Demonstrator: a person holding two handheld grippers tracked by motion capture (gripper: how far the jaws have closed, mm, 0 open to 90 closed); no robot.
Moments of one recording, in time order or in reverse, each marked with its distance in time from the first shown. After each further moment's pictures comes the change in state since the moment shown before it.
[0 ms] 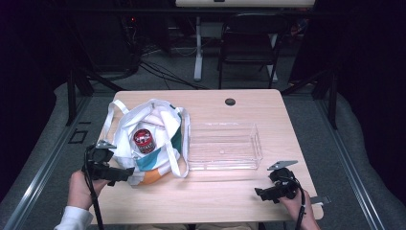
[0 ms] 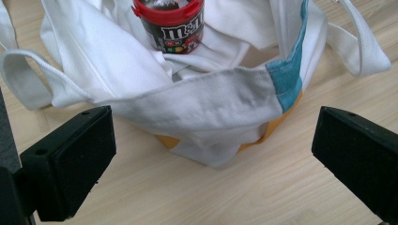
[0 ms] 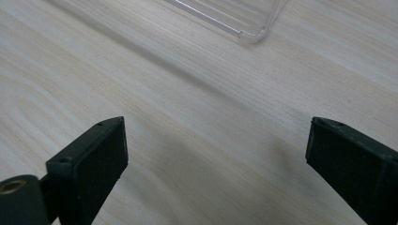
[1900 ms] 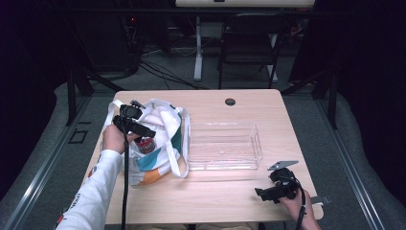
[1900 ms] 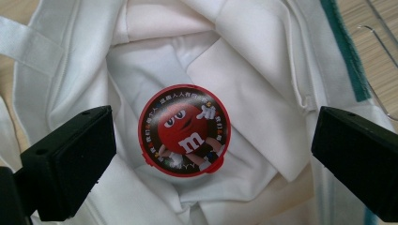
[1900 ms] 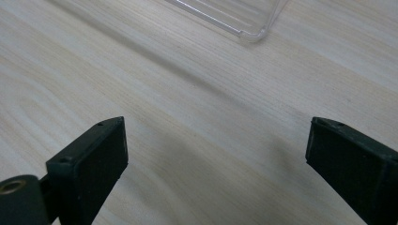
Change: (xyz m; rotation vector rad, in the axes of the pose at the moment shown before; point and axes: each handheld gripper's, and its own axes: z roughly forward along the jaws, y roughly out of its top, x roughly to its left) left arm 0.017 0.125 0.075 0.150 0.025 0.004; right arm 0.000 -0.001 -0.001 -0.006 0.011 0.005
